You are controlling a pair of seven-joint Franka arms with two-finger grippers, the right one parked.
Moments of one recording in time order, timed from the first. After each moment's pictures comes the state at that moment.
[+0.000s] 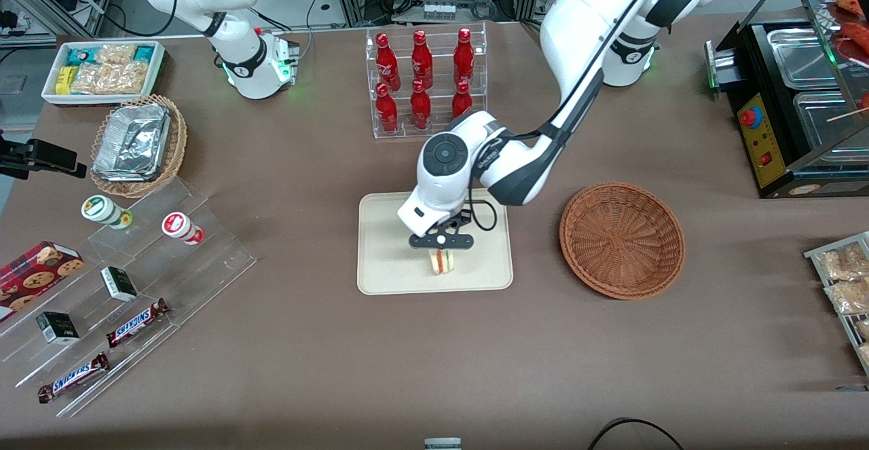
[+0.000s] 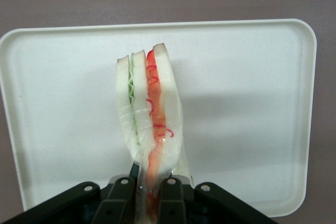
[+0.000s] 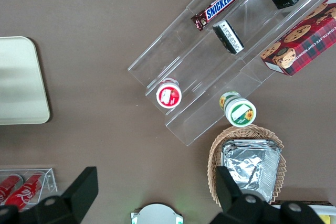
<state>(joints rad) -0.61 0.75 -0.23 -1.38 0.12 2.16 -0.82</state>
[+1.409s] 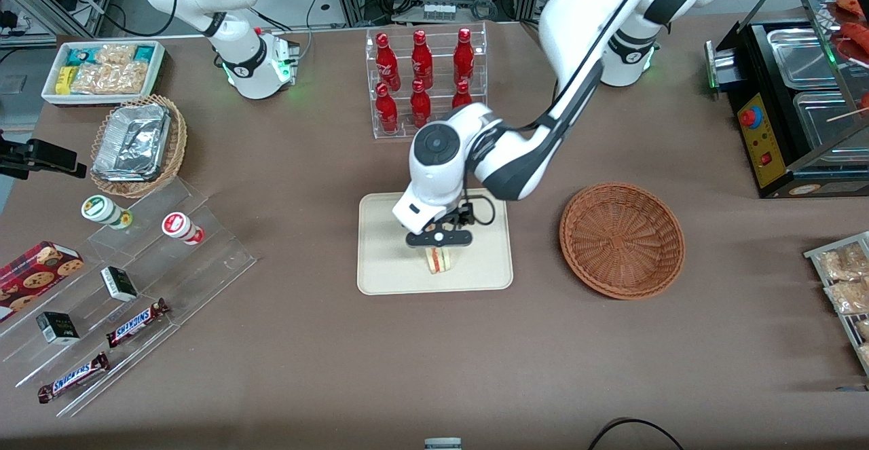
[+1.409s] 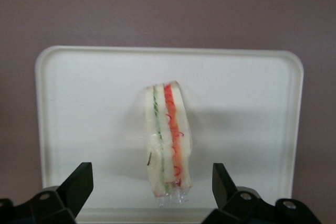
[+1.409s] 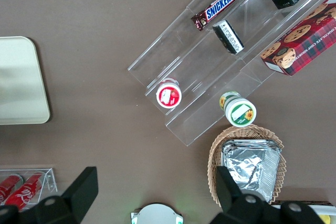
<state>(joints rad) -0.60 0.67 -0.21 -1.33 0.16 2.06 -0.92</state>
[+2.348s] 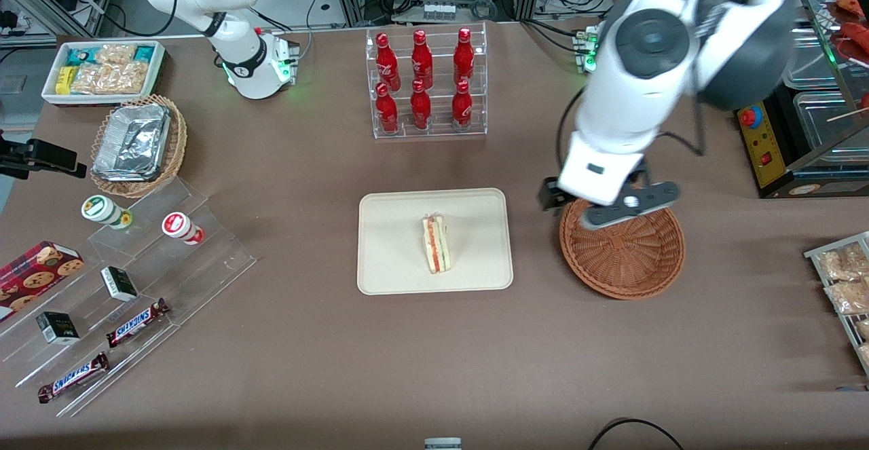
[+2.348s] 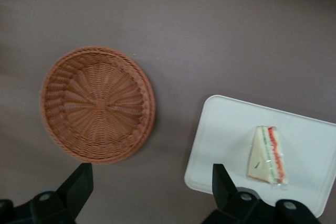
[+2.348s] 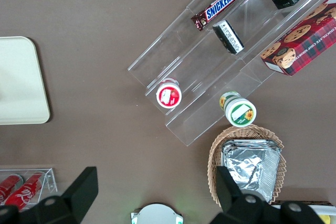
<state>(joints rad) -0.28 0.25 -0.20 -1.38 0.12 1.63 -0.74</state>
